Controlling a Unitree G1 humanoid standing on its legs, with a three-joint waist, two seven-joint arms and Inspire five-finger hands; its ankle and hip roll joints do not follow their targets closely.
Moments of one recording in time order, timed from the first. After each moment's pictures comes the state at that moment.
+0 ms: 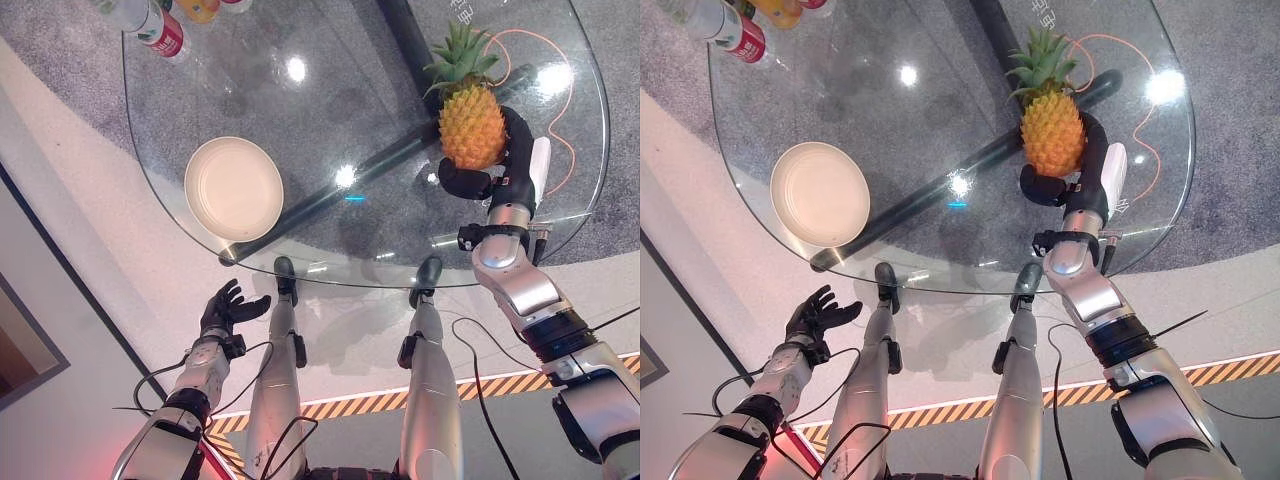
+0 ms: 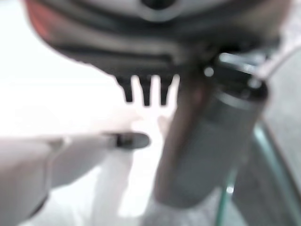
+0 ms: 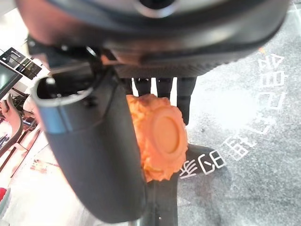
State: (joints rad) left arm -0.42 0.36 -0.26 1.02 -0.69 -0.17 0.12; right arm -0.72 -0.64 0.41 0.30 0.29 0.17 -0.73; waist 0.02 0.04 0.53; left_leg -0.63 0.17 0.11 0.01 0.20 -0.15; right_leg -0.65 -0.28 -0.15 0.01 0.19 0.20
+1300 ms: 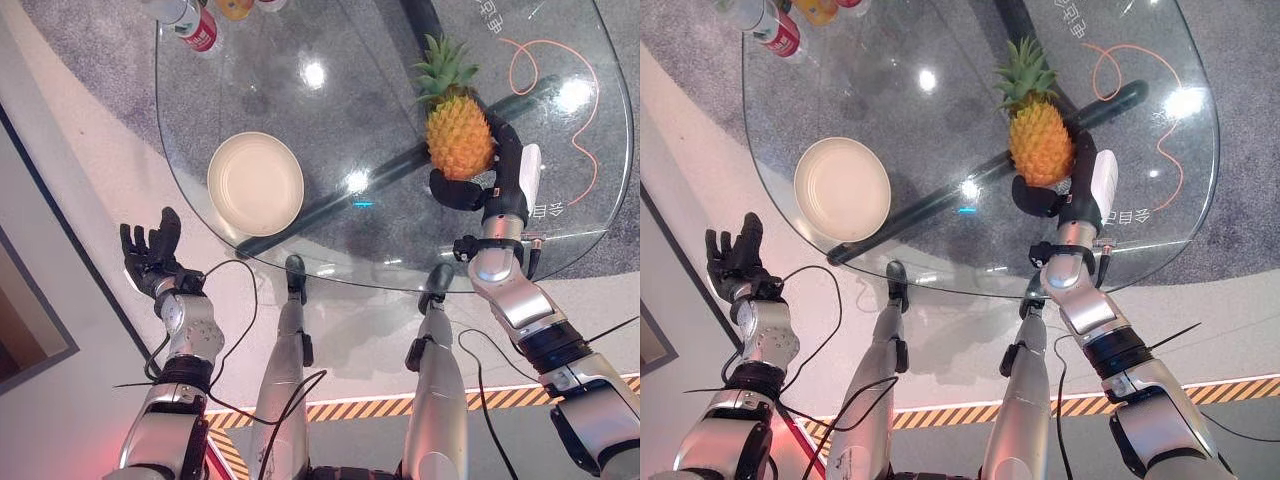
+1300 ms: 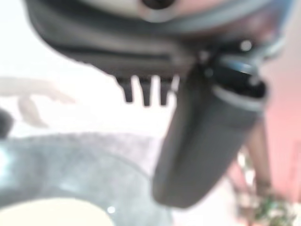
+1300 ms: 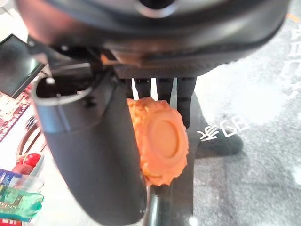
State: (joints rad) left arm -0.52 0.33 0.03 0.70 -1.14 -0.54 0.42; right arm -0.65 -0.62 0.41 0.29 0.15 0.08 -0.70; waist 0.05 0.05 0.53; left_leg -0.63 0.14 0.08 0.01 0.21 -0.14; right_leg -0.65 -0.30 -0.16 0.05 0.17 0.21
